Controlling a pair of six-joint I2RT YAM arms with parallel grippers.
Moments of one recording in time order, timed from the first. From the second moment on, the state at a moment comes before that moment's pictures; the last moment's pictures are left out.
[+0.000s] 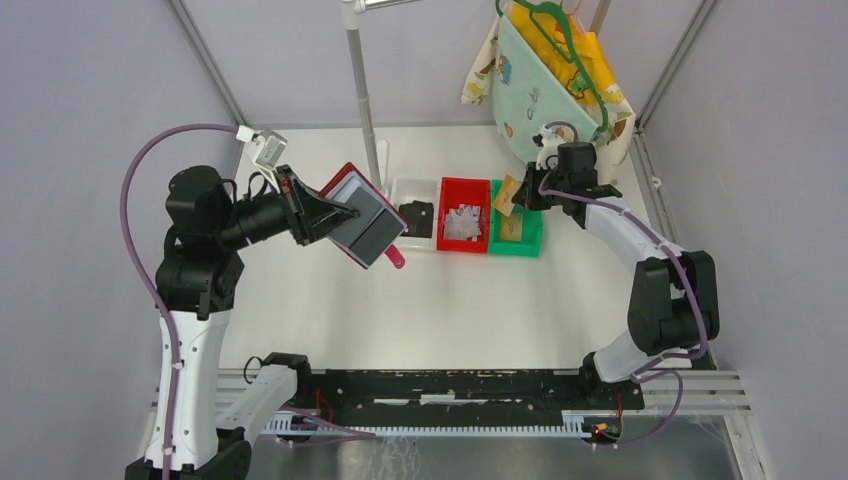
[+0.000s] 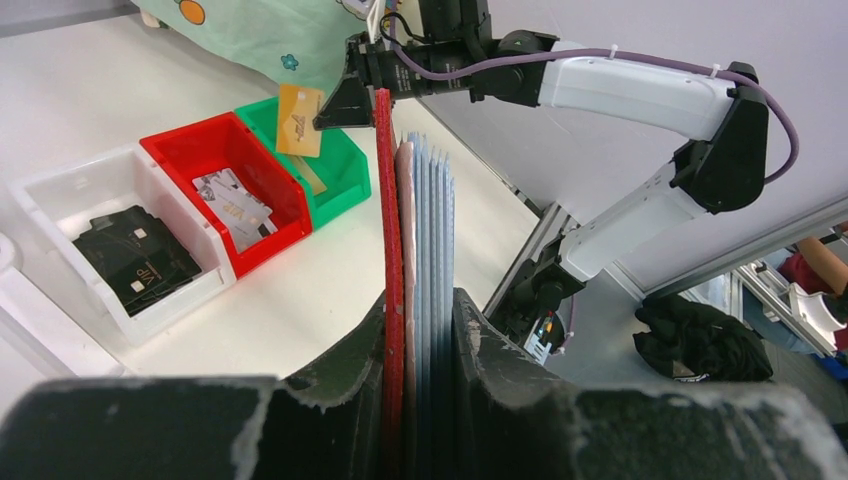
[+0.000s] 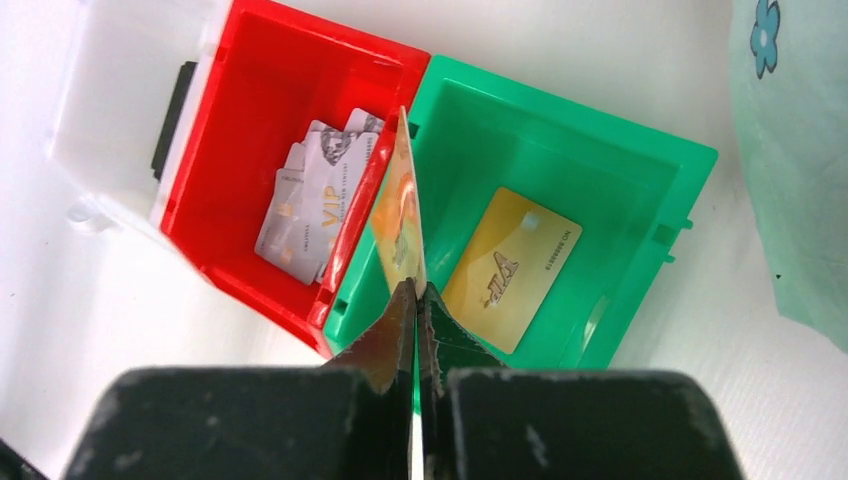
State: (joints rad) left arm -0.09 0.88 1.35 -0.63 0.93 -0.35; right arm 0.17 1.59 1.10 -0.20 -0.32 0.15
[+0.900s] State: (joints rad) left arm -0.09 0.86 1.35 -0.63 0.95 -0.35; right arm 0.19 1.66 1.09 -0.31 -0.35 0.11
